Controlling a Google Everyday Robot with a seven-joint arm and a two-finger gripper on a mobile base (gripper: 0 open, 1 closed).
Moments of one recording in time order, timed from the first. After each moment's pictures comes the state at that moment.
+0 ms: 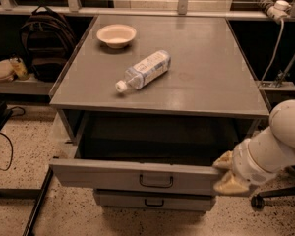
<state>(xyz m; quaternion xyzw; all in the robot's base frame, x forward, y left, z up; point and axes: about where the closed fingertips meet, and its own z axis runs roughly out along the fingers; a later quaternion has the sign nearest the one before) 0.404 -0.207 0.686 -0.63 0.76 0.11 0.15</state>
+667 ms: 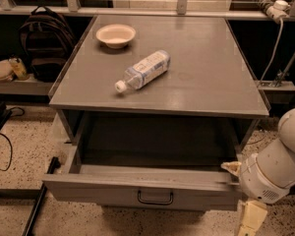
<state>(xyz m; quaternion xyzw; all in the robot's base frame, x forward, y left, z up) 0.346 -0.207 0.691 -0.63 0.76 0.16 0.10</state>
